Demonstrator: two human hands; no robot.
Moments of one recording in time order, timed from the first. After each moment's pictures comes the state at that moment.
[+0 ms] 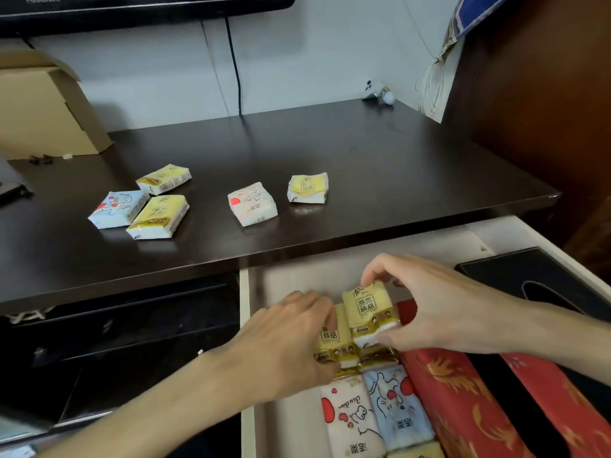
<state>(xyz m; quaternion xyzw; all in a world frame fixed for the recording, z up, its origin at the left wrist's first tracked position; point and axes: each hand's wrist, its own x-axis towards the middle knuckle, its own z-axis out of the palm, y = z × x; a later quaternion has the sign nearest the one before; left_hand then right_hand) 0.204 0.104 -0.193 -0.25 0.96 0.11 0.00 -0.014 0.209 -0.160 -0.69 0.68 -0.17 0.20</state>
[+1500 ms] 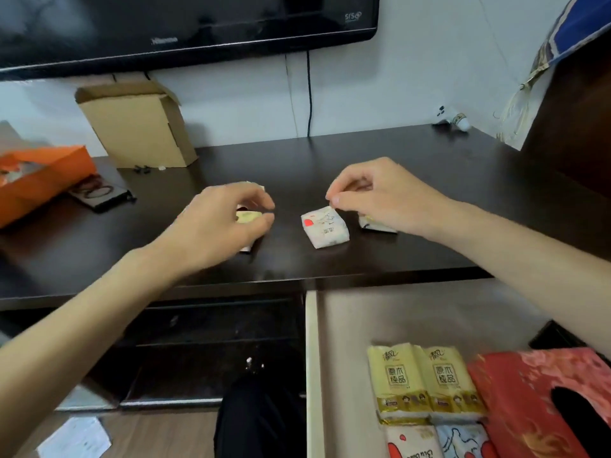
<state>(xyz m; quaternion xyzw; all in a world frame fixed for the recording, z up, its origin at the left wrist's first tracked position) 0.293 -0.032 -0.089 -0.39 0.88 0.12 -0.26 0.035 0.030 -0.089 -0.68 0.59 -0.38 0.23</state>
